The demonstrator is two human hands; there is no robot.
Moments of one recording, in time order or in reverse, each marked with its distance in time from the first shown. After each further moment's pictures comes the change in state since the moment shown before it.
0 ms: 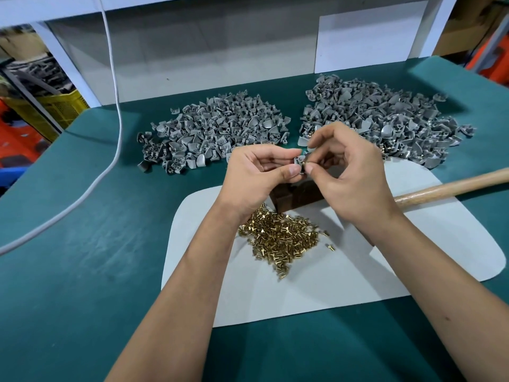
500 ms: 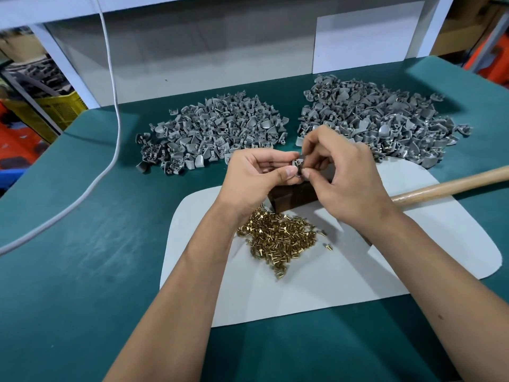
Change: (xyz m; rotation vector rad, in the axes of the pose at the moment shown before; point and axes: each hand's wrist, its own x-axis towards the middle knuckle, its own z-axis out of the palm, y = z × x) left_hand 0.000 -0.001 0.002 -0.007 0.016 -0.070; right_hand 0.003 -0.003 -0.003 -0.185 -0.128 -0.081
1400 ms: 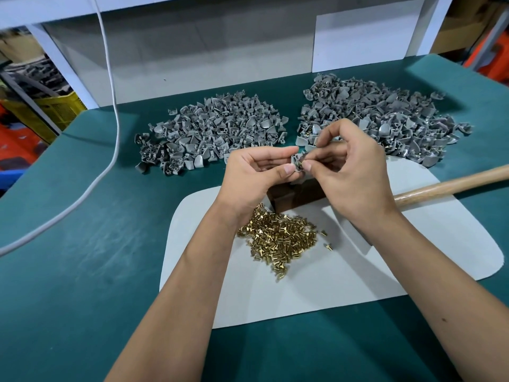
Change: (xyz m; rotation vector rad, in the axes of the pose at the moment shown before) left_hand 0.000 0.001 -0.001 -0.036 0.012 -0.008; right_hand -0.002 -0.002 0.004 0.204 0.180 0.281
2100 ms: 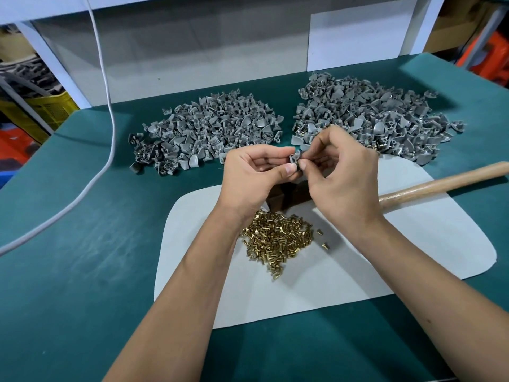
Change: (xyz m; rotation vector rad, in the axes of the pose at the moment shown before) left_hand 0.000 -0.005 0.010 0.001 0.054 0.058; right_hand -0.007 0.002 0.009 -0.155 0.117 -0.140
